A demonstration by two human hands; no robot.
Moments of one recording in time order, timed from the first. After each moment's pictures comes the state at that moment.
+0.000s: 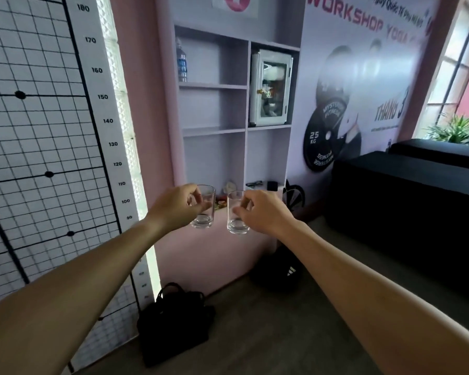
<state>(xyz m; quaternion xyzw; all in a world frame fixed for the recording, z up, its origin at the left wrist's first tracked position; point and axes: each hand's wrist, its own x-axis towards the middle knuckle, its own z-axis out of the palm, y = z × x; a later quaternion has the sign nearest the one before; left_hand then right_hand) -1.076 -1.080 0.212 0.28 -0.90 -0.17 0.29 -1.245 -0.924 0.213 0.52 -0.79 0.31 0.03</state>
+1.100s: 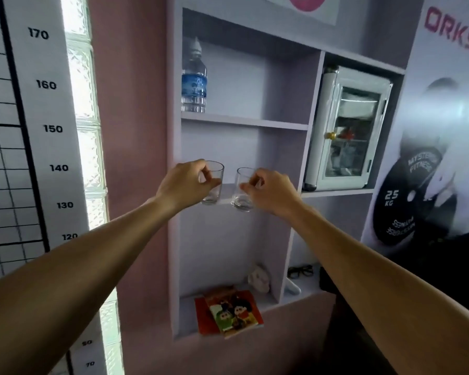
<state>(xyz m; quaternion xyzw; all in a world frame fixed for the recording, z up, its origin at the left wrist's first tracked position) -1.385 -1.508 0.321 0.33 -0.85 -0.07 0.41 -1.575 -1.403 0.323 0.58 -0.72 0.38 0.06</state>
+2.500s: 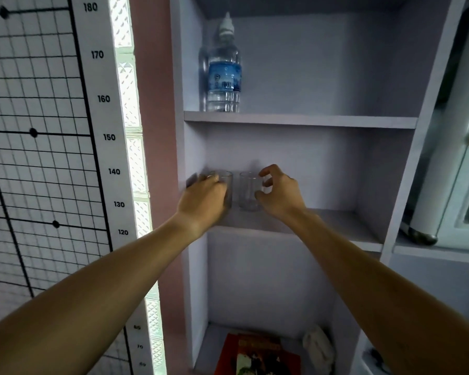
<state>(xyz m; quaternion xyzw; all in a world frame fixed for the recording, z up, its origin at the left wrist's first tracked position) -1.469 -1.595 0.297 0.56 -0.74 0.26 0.27 -1.657 -1.619 0.306 0.72 -0.52 0.45 -0.10</state>
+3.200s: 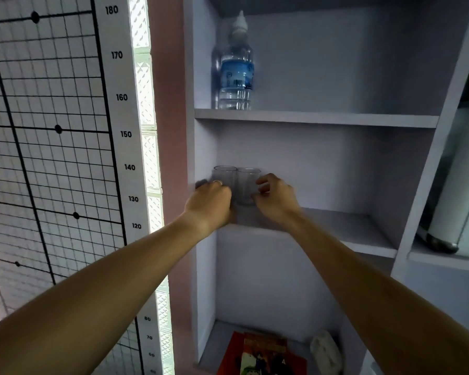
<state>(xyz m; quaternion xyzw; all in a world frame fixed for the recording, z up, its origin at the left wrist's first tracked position) -1.470 -1.594 0.290 0.61 -0.73 0.23 0.20 -1.638 -1.636 0.289 0.73 -0.51 0.44 -0.11</state>
